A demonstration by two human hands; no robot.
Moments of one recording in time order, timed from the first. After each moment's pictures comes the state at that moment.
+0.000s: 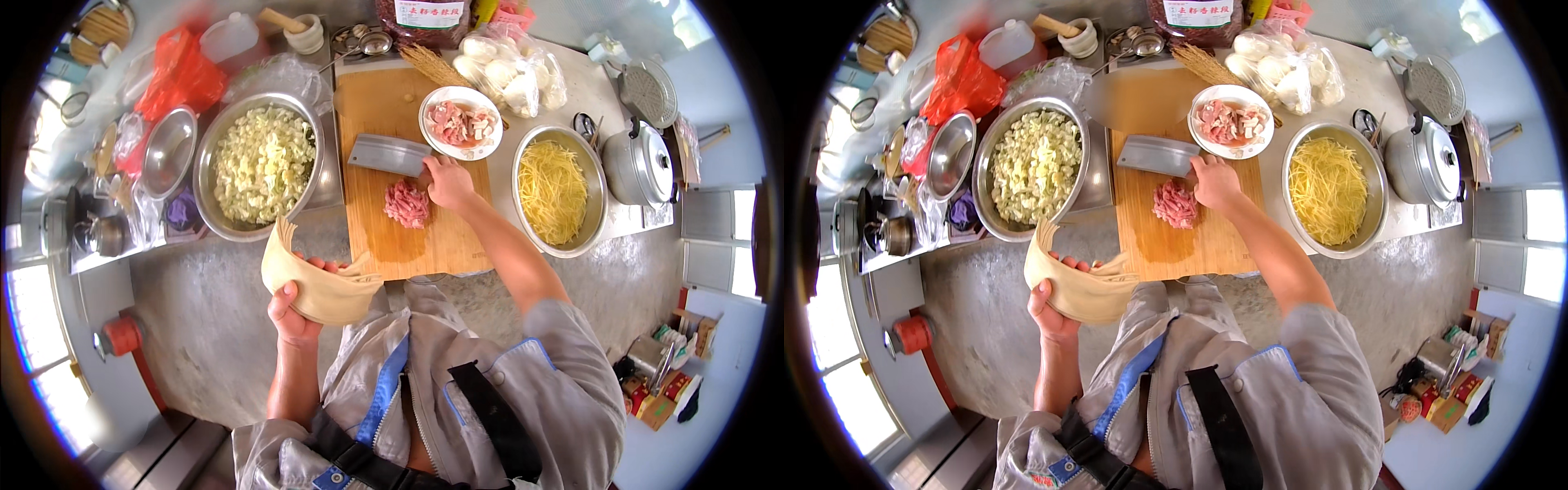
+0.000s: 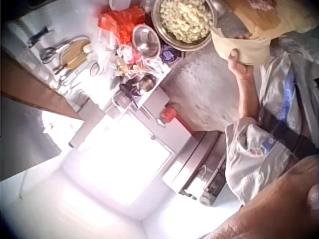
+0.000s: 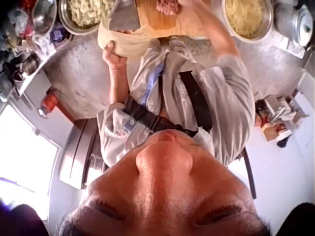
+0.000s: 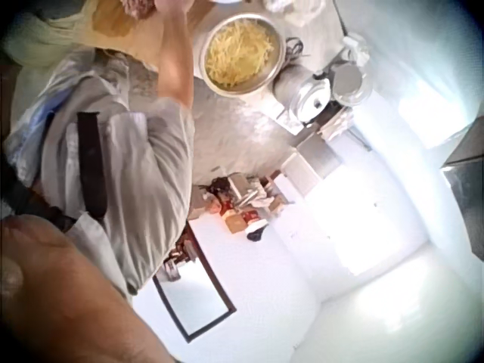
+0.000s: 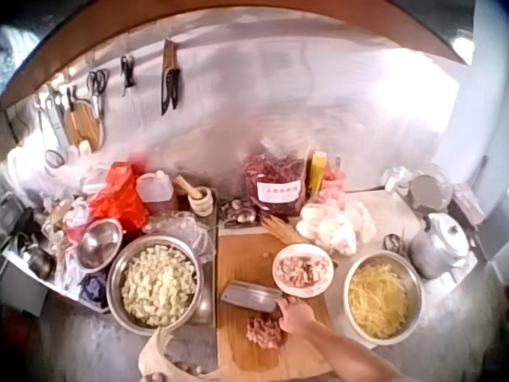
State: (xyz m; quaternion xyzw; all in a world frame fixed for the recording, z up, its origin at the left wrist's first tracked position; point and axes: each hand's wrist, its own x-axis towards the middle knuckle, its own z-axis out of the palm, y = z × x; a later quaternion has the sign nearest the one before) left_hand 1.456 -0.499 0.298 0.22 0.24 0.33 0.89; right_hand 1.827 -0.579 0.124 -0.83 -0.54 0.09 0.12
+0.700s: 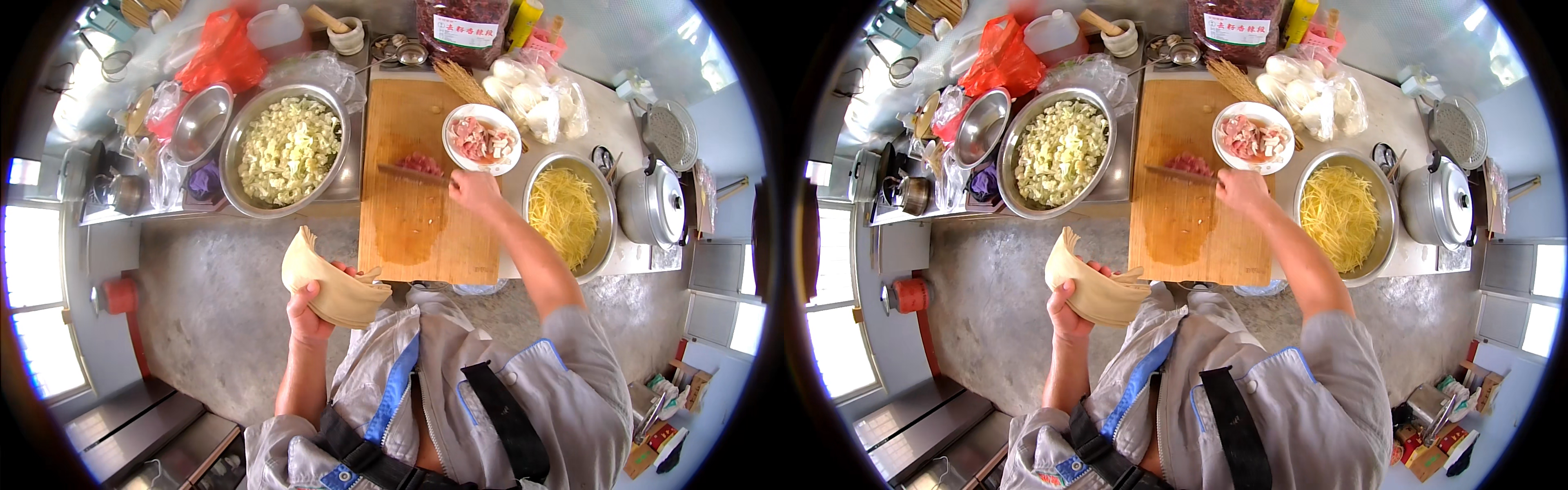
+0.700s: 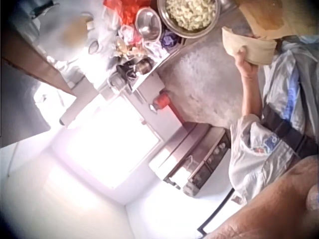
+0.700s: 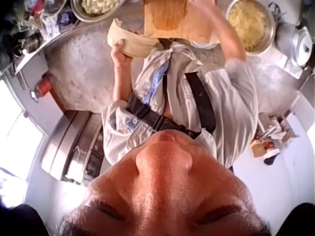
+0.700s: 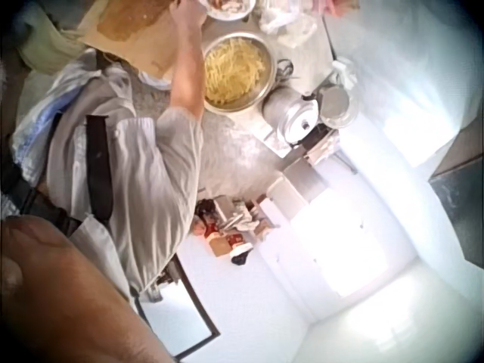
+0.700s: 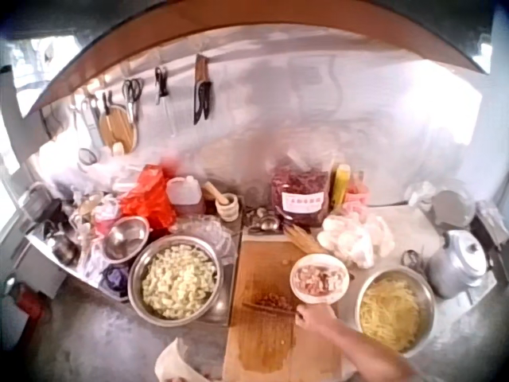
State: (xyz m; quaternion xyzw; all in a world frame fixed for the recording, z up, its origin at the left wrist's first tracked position) left_hand 1.449 -0.552 0.296 0.20 0.32 0.35 0.86; right_hand 1.863 -0.589 0.156 -0.78 -0.60 0.15 0.10
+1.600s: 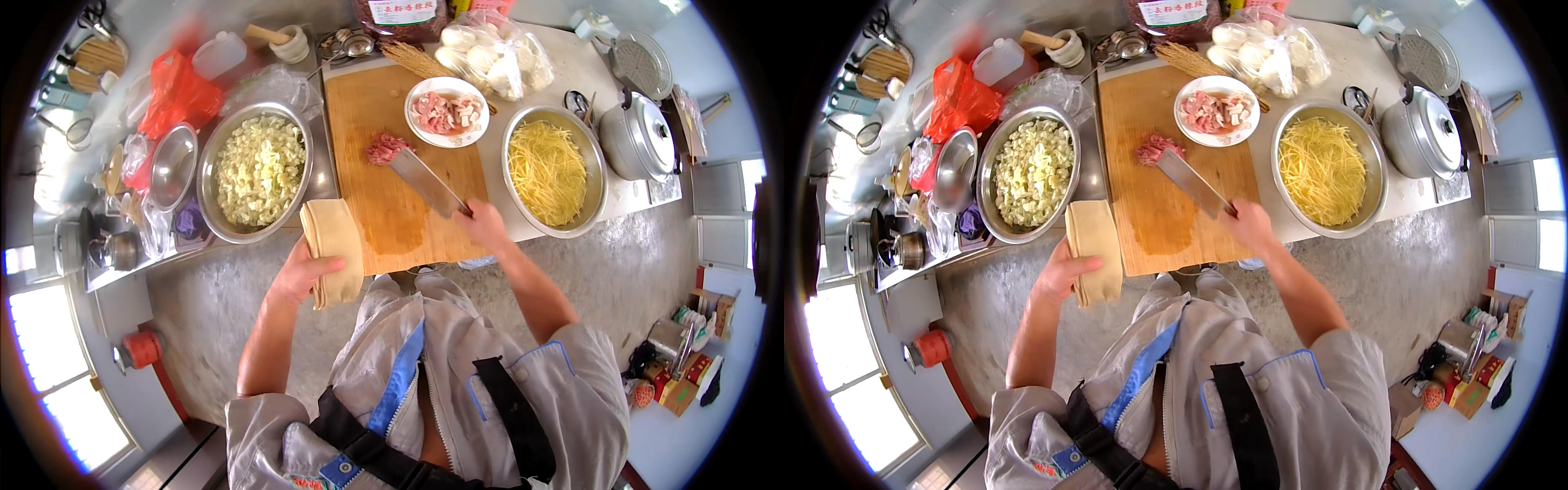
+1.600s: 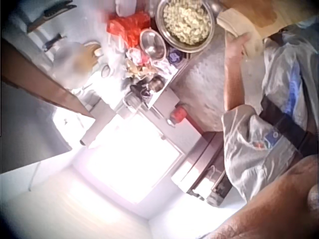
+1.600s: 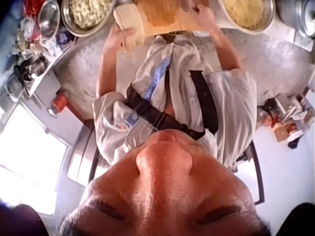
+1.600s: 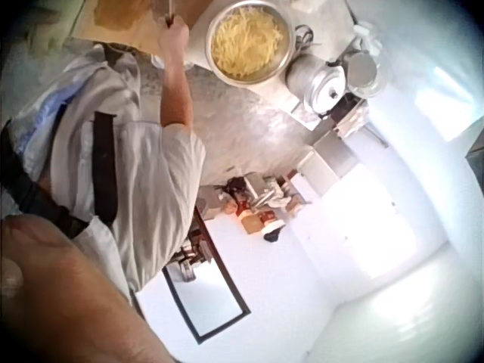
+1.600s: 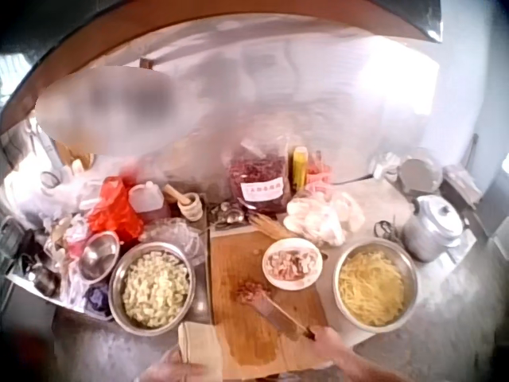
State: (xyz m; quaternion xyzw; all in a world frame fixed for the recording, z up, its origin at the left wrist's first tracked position) left_hand 1.501 -0.463 0.298 0.50 0.30 0.00 0.82; right_hand 1.788 -0.722 0.164 -0.87 -0.30 0.25 0.31
